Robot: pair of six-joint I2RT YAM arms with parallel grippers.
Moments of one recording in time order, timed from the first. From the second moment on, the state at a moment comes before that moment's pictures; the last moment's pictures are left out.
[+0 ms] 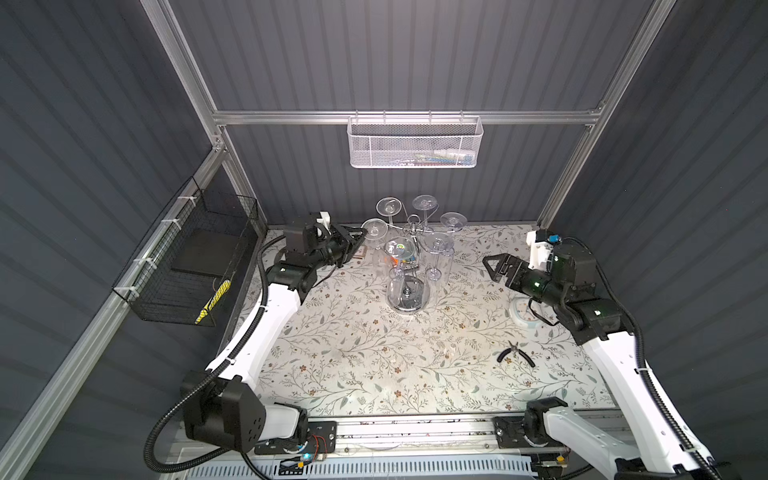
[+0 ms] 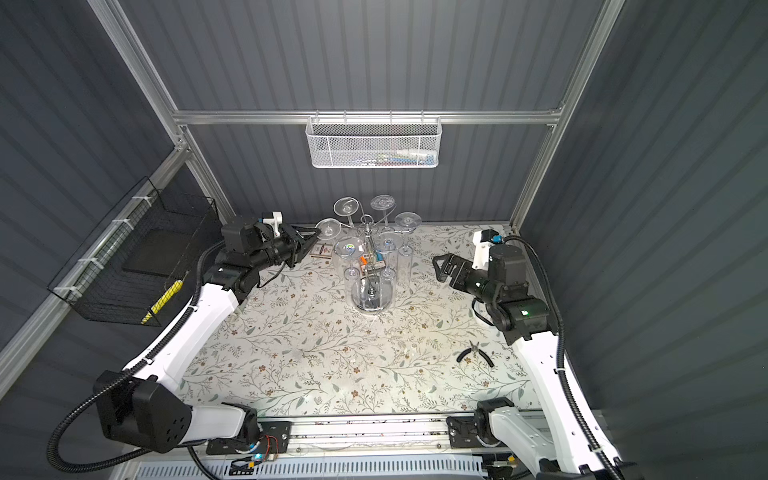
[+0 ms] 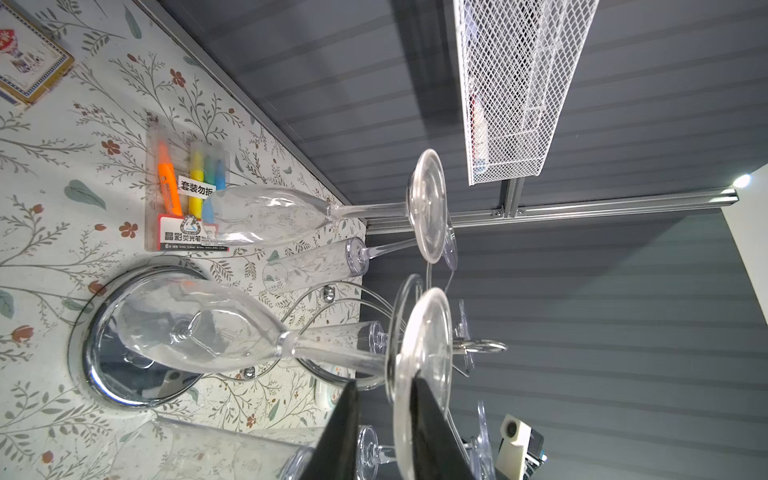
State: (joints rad) left arm -0.27 1.36 1.25 -0.16 0.52 -1.20; right arm 0.17 0.97 1.09 -0.59 -0.27 0.54
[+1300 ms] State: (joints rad) left arm -0.27 1.33 1.23 -0.09 0.51 -1.28; right arm 0.17 0.95 1.09 -0.59 -0.24 0.56
